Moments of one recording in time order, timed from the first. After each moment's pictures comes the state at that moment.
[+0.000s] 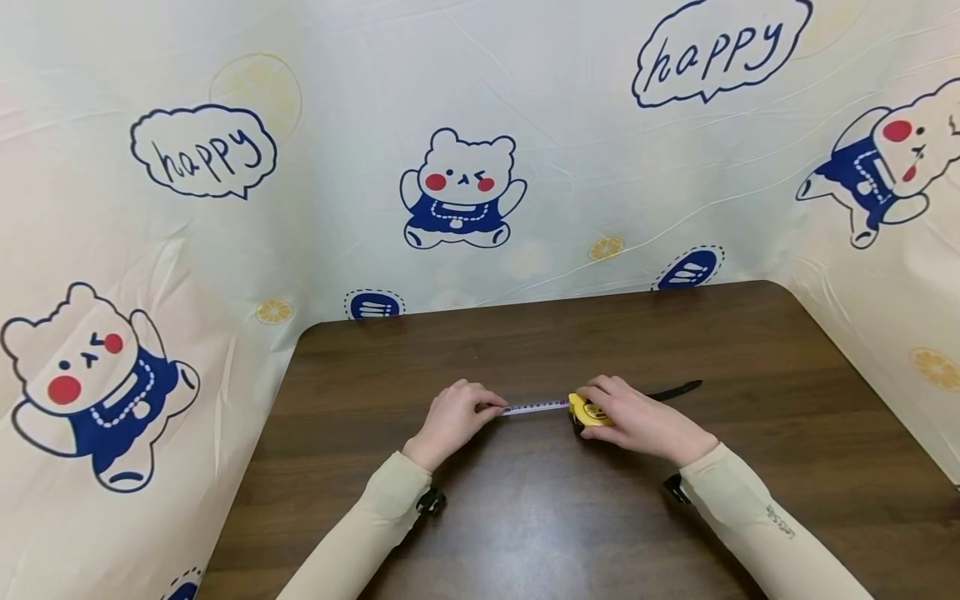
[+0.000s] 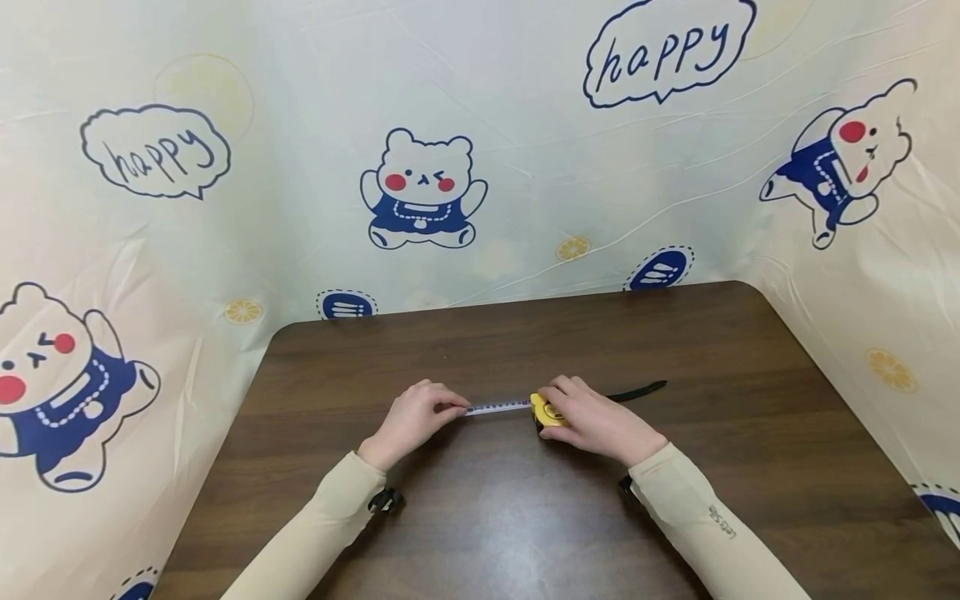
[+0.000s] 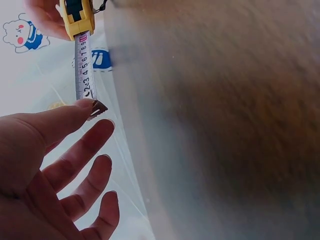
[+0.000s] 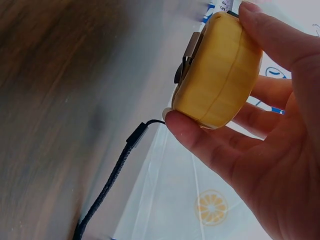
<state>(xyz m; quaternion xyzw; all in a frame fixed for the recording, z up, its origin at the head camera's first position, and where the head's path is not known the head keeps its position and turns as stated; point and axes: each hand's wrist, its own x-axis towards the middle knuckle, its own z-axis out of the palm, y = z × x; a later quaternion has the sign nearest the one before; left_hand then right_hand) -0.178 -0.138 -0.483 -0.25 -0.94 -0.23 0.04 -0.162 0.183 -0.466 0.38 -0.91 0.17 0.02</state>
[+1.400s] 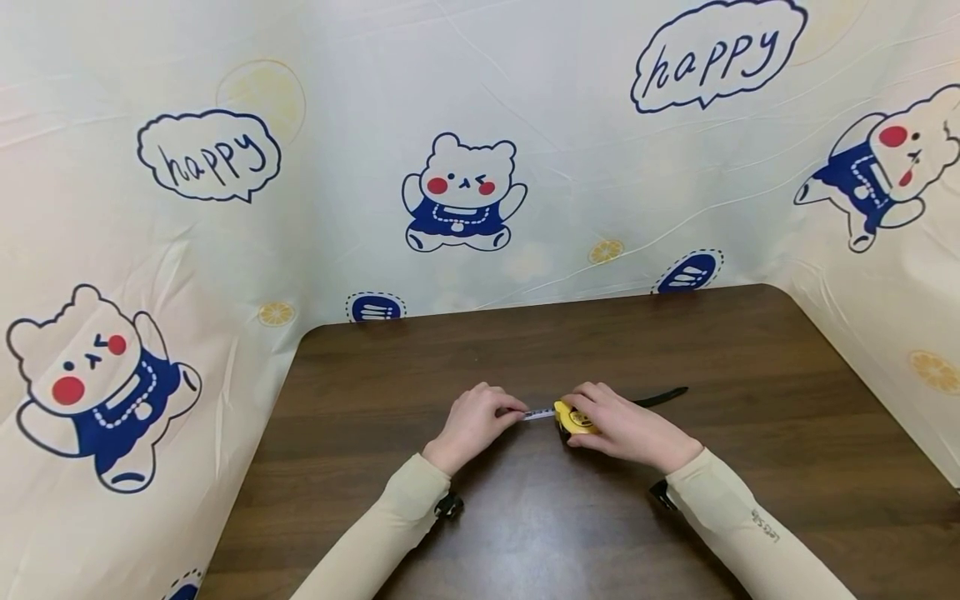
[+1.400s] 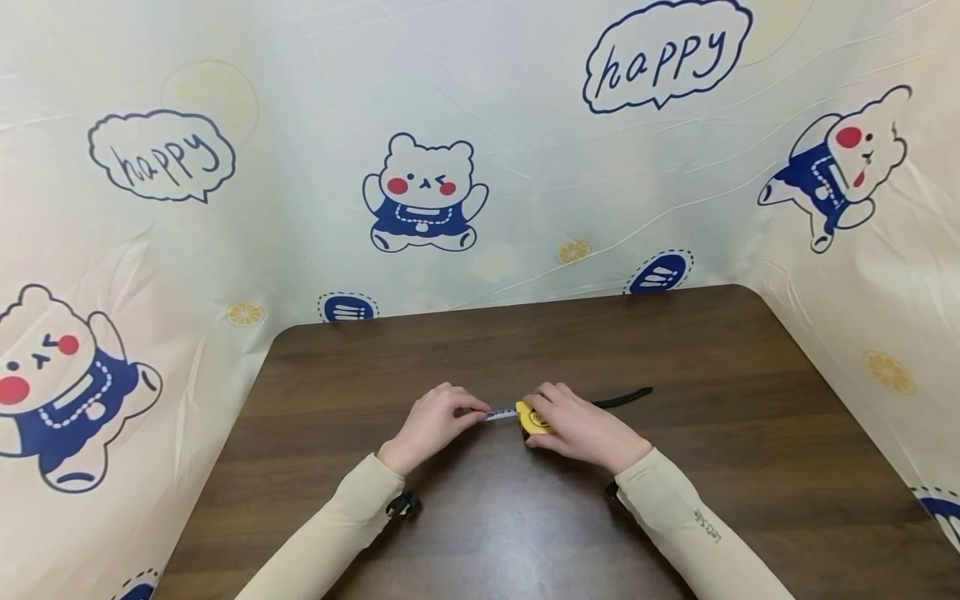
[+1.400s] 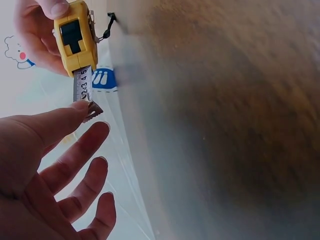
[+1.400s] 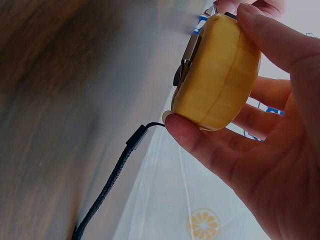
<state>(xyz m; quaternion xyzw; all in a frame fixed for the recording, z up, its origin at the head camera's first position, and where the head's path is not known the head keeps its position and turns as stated) -0.174 -0.111 -0.482 -0.27 -0.93 -0.24 0.03 -0.156 0.163 -0.465 0.40 -0.90 0.18 0.03</state>
